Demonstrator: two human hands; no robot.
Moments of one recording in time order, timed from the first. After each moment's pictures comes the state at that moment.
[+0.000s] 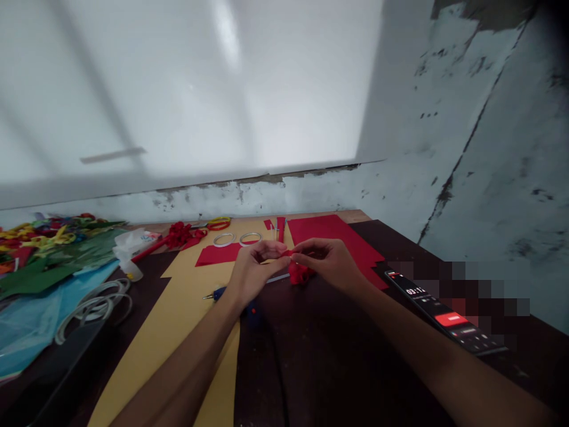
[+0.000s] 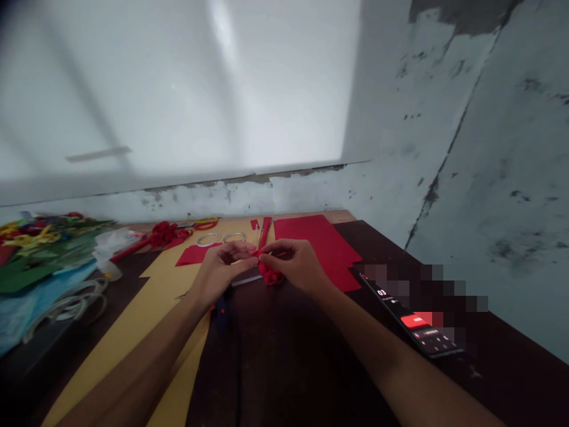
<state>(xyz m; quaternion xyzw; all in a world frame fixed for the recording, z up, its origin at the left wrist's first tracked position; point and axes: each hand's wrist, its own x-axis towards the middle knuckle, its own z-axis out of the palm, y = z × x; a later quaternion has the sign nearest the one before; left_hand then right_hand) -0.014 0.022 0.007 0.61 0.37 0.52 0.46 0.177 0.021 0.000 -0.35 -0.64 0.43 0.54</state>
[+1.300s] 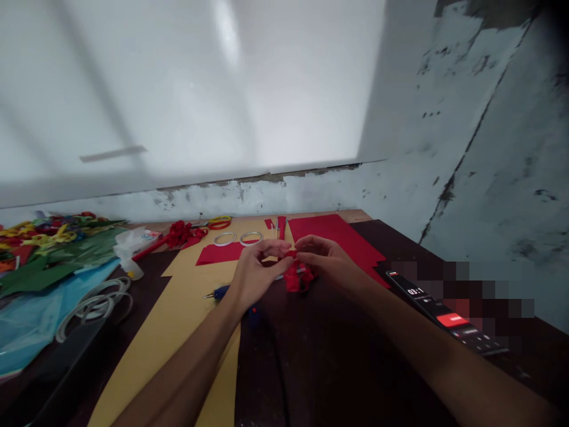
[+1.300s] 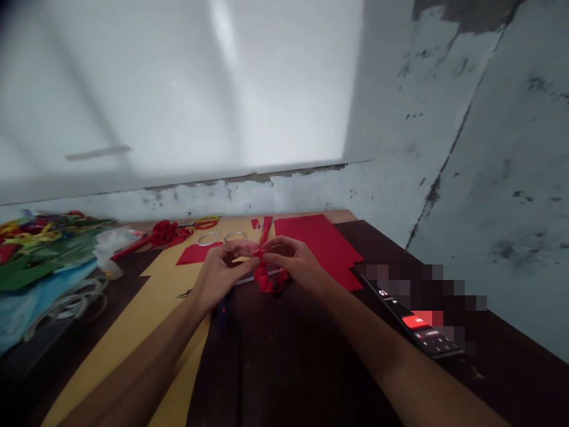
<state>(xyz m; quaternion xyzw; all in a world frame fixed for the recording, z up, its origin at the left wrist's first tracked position) -0.009 0.011 0.014 0.65 0.38 0.51 0.41 0.177 0.027 -0.006 -0.27 -0.56 0.59 0.52</state>
